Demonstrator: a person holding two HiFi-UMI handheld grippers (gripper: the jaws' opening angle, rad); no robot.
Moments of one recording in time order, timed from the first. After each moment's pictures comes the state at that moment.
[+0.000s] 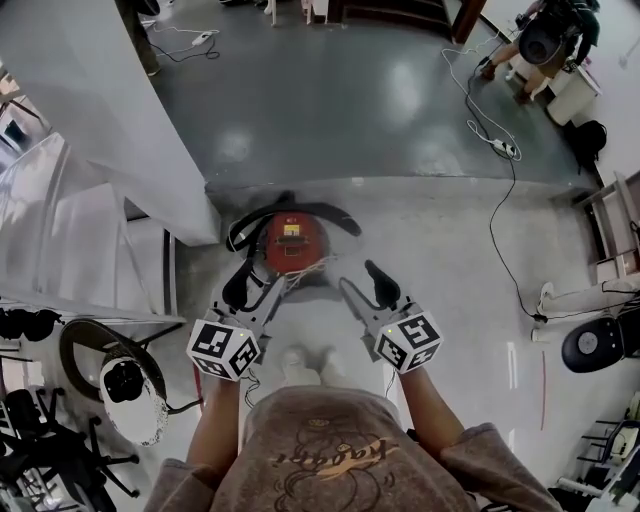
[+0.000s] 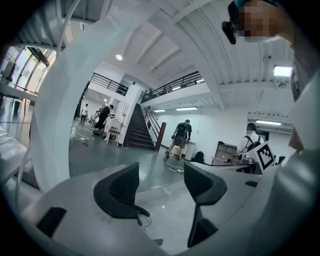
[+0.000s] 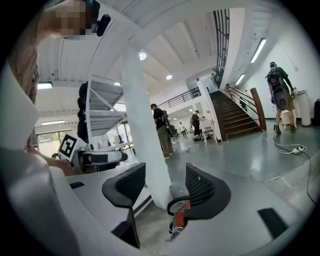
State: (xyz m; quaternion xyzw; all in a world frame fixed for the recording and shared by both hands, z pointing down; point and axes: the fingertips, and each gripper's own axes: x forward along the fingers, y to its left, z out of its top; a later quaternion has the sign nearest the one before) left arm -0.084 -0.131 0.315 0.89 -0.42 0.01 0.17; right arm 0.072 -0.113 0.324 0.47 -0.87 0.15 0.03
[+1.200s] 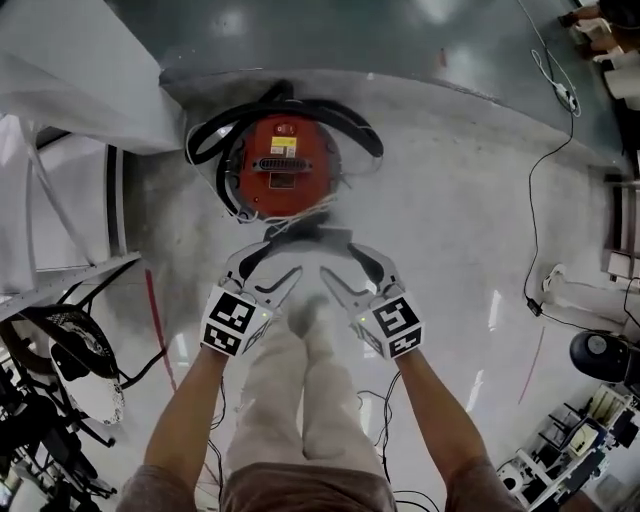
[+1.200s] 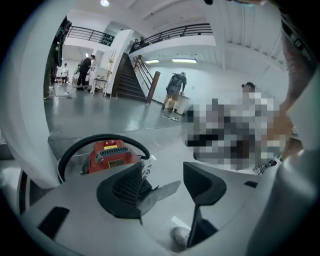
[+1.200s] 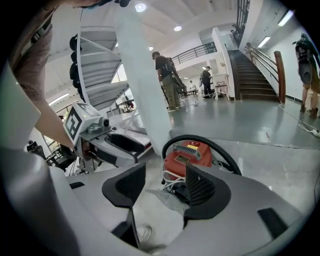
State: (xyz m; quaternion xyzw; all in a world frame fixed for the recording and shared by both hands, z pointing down) left arm -0.034 -0.141 0.676 0.89 -0.30 0.23 0.27; right arm 0.040 -0.137 0.662 0.37 -0.86 0.24 0.25
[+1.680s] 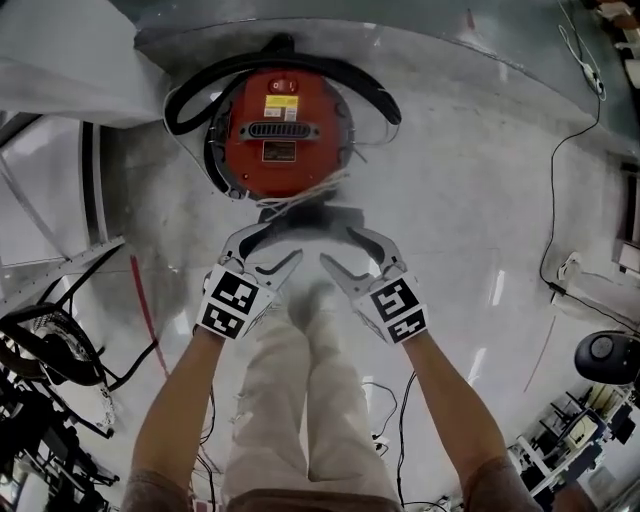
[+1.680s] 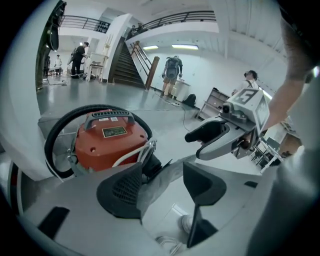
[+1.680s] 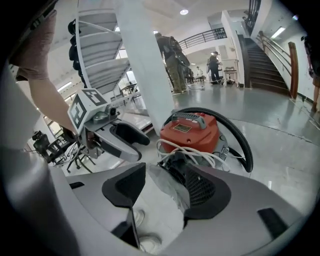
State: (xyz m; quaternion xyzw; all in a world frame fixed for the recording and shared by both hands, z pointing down) left arm -0.027 -0.139 0.796 0.88 -0.27 0.29 0.28; right arm 0.042 -0.133 0.780 0.32 -0.86 0.25 0.31
